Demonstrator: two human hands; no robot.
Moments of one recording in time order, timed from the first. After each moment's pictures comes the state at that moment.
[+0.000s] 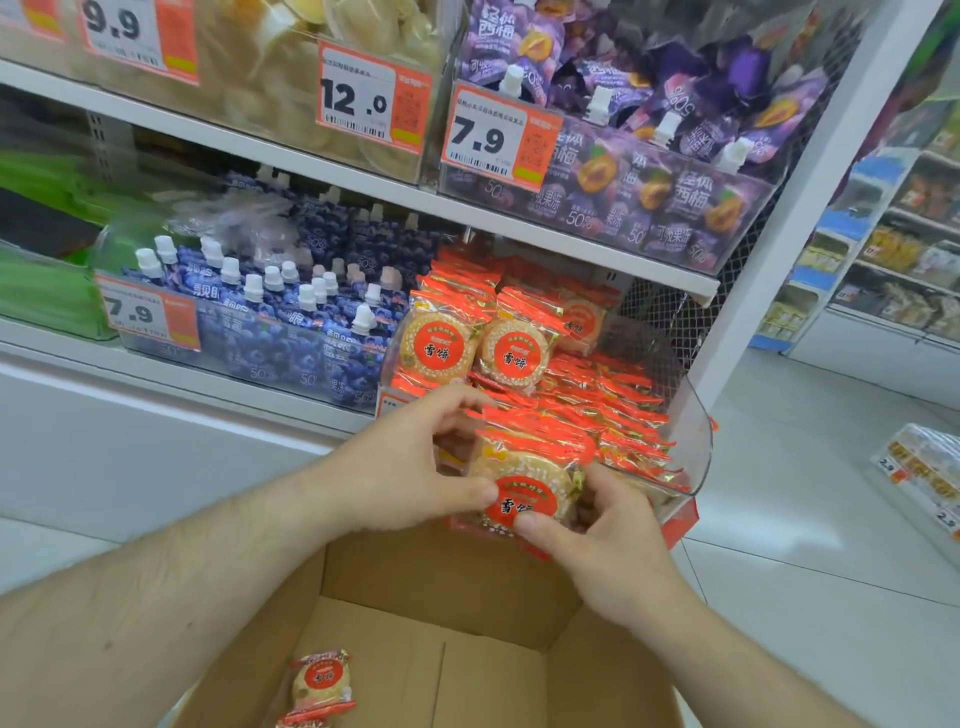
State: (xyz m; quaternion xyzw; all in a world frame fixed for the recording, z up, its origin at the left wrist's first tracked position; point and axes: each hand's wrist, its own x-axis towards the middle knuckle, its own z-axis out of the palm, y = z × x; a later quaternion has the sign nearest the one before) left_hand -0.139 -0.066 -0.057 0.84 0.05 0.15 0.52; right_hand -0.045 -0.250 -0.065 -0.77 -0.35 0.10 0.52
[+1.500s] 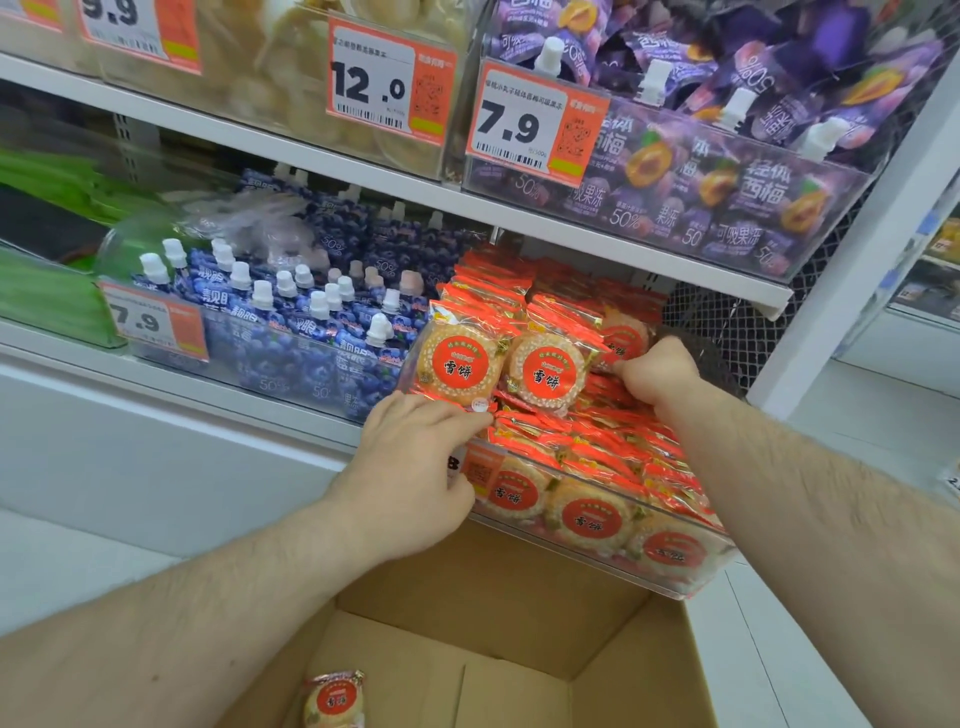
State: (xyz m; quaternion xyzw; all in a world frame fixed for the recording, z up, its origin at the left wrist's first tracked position) left_hand -0.104 -0.037 -0.084 0.94 0.13 0.25 0.19; right_hand 0.179 -0.141 -0.028 -0.94 -0.10 -0.01 0.32
